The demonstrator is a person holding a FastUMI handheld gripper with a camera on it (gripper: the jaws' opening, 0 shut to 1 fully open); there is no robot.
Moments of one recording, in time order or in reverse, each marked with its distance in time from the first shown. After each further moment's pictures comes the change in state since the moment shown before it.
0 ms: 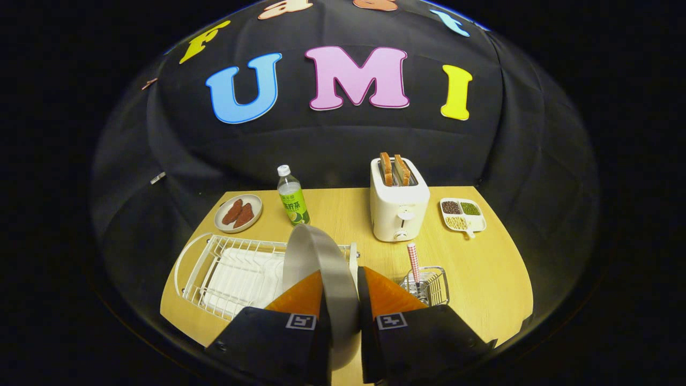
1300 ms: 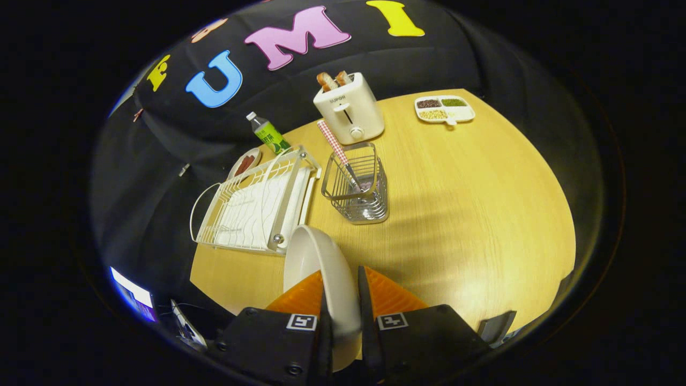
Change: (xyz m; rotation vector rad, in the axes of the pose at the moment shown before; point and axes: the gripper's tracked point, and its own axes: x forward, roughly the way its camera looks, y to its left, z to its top) arm -0.022 -0.137 -0.192 0.237 0.345 0.251
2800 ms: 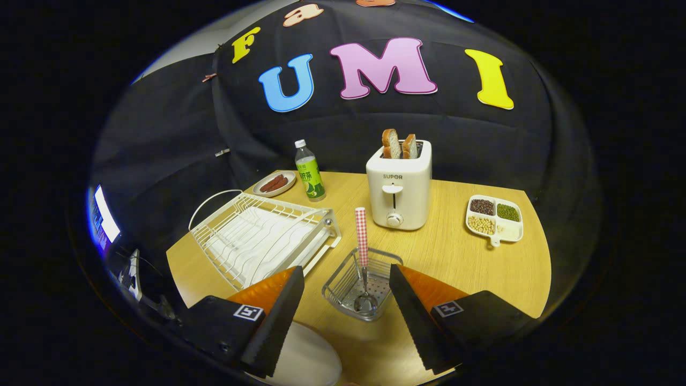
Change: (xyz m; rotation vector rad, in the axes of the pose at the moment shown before) arm 0.031 0.027 0.143 -0.423 -0.306 0.122
